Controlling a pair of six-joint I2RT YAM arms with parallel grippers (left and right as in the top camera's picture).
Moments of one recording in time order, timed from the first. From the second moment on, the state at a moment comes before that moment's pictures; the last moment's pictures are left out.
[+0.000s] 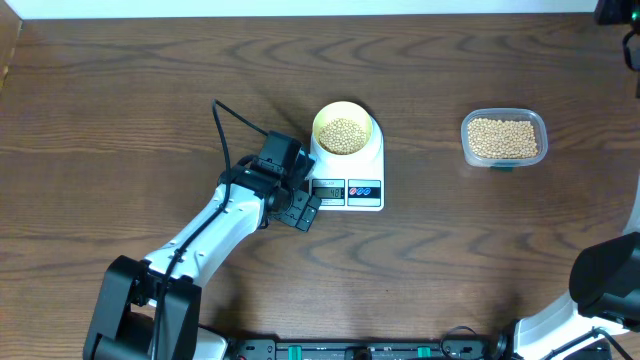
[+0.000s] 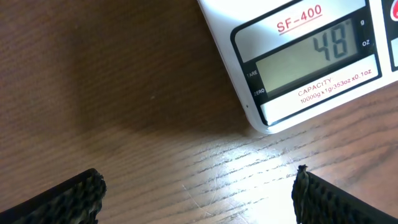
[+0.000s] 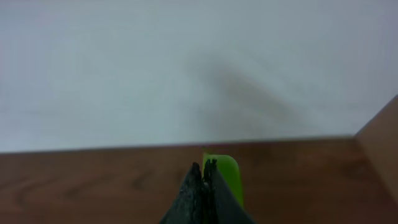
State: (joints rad) left arm -0.39 1.57 0.89 -0.61 0.04 0.09; right arm -0.29 1.83 1.88 -0.46 -0.22 -0.11
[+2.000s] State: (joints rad) left arm -0.48 1.57 0.89 -0.61 0.04 0.09; right arm -0.24 1.83 1.36 -0.63 -0.31 0.00
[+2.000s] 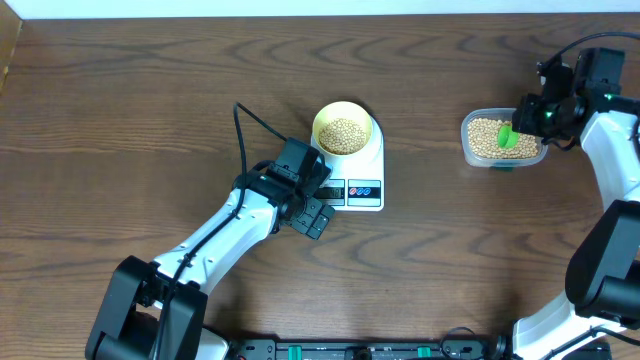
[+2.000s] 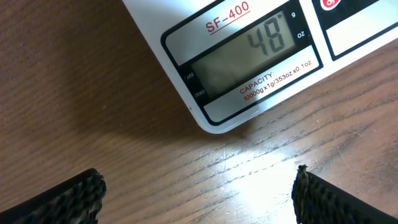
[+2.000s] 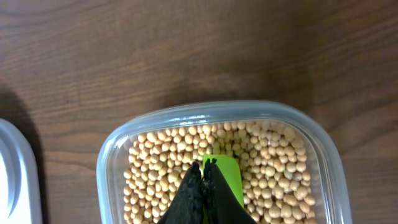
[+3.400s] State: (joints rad) left arm -0.48 1.57 0.89 -0.61 0.04 0.09; right arm -0.38 1.83 1.35 -0.57 -0.57 0.14
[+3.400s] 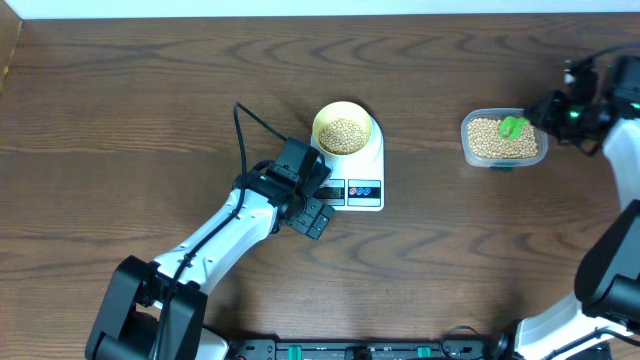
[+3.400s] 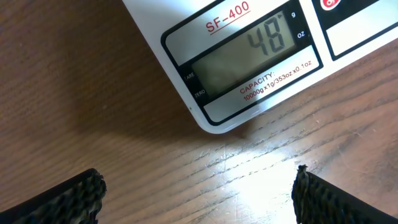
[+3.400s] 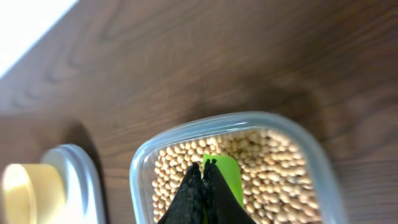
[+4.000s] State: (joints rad) left arm -0.48 1.57 0.89 -0.61 0.04 0.09; right arm -0.37 1.83 1.32 -0.60 -0.56 0.15
